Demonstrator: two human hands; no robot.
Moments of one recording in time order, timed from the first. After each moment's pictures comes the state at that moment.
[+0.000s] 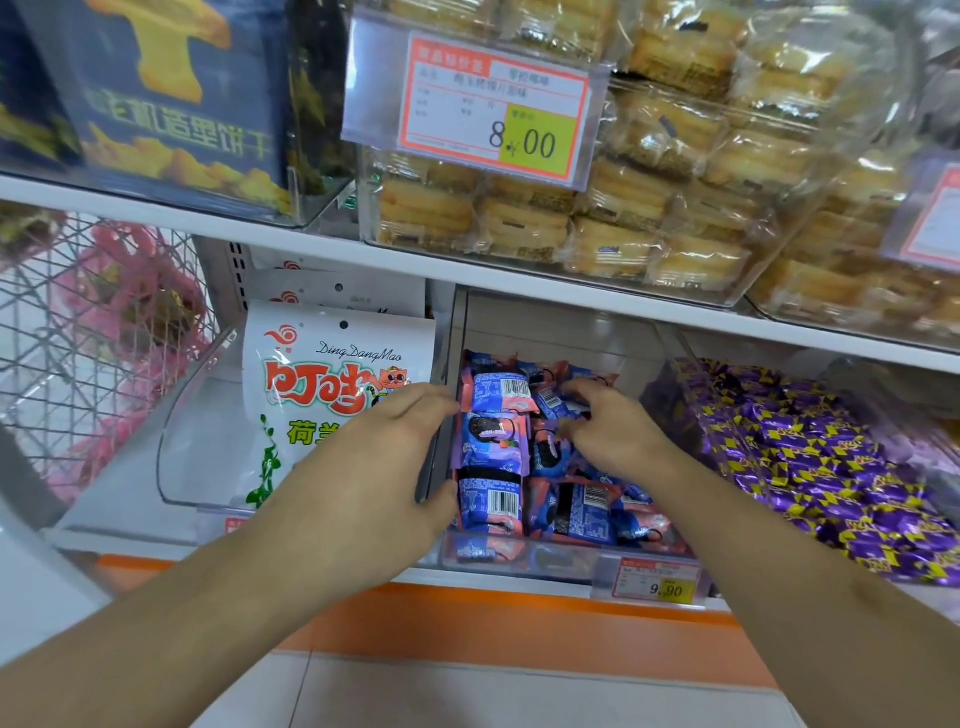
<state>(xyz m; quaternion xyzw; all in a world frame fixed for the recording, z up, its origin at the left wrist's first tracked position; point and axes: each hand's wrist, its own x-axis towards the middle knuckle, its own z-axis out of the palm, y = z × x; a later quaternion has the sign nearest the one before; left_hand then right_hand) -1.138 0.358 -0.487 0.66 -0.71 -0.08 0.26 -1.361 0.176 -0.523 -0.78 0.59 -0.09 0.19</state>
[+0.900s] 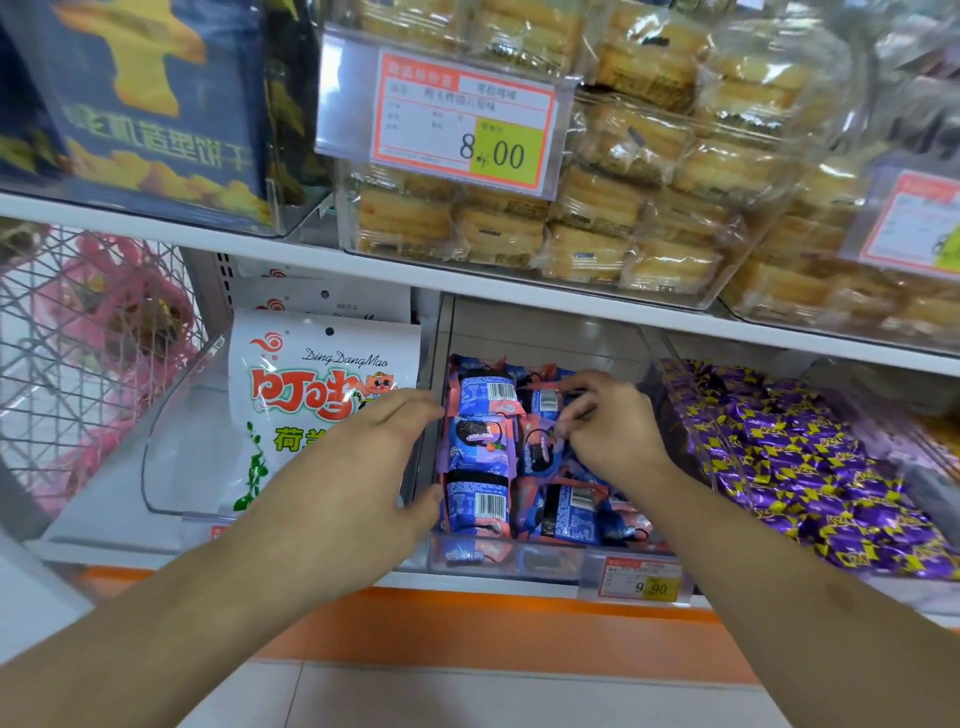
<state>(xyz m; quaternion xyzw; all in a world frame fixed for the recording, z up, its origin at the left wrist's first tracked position) -1.138 0.359 -0.483 0.66 -0.70 -0.09 0.24 -1.367 0.185 -0.525 -0.74 0.59 -0.25 0.21</state>
